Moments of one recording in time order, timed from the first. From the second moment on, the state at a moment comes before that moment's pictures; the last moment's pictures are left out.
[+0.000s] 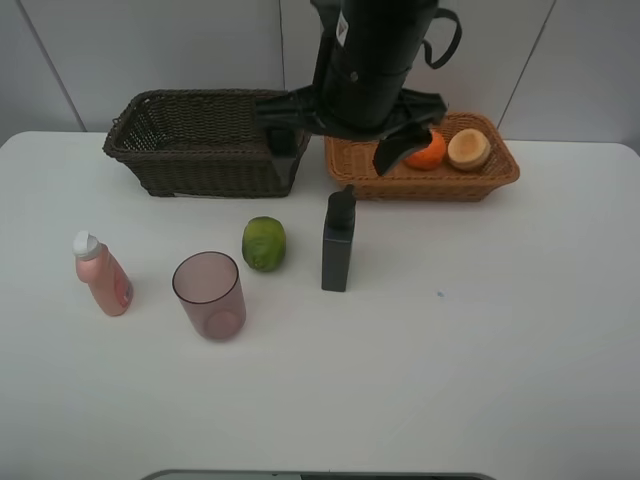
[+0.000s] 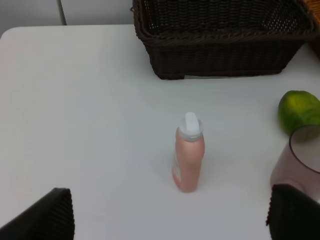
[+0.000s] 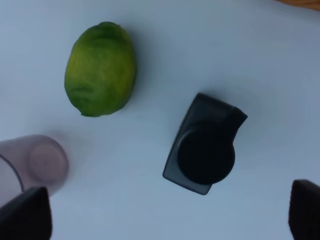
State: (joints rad) left arm -0.12 -0.01 -0.51 0.03 1.07 -0.07; right arm 0.78 1.83 -1.54 -0.15 1.11 0.62
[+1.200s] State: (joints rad) left arm -0.12 -0.01 -0.51 0.03 1.07 -0.07; right arm 0.70 2.03 -1.54 -0.15 1.04 0.77
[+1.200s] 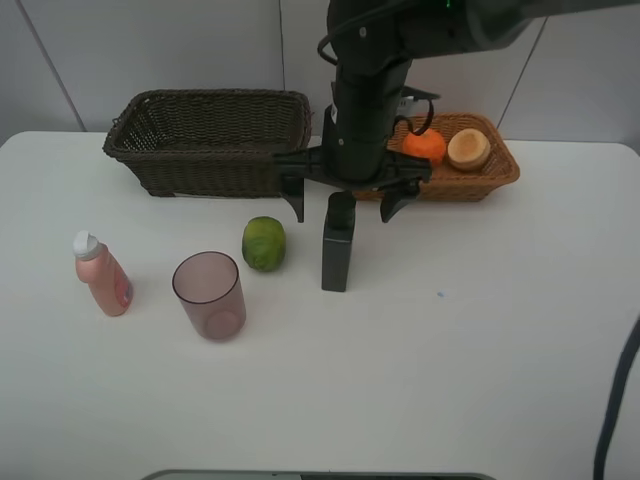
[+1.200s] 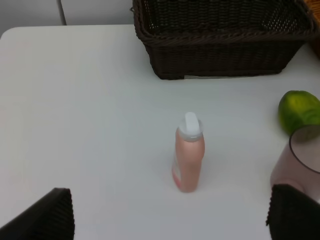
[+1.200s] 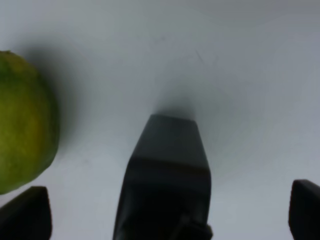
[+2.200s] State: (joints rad) left arm -0.12 -0.01 -0.51 0.03 1.07 -0.07; right arm 0.70 2.09 -1.54 -0.13 1.03 0.77
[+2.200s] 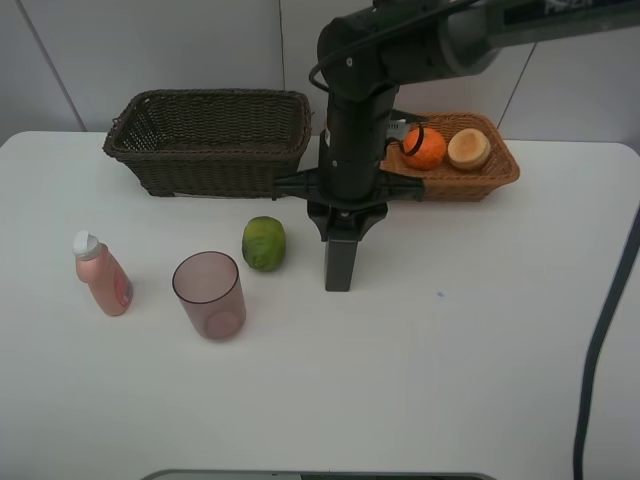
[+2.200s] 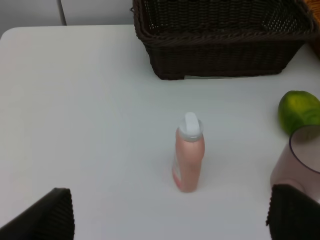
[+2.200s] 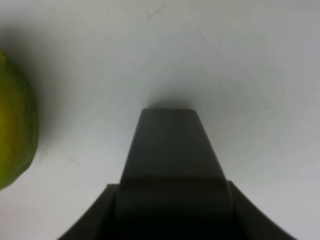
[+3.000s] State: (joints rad) left arm -0.12 -0.01 -0.51 0.03 1.07 -0.07; right arm 0.71 2.08 -1.64 -0.13 1.14 0.67
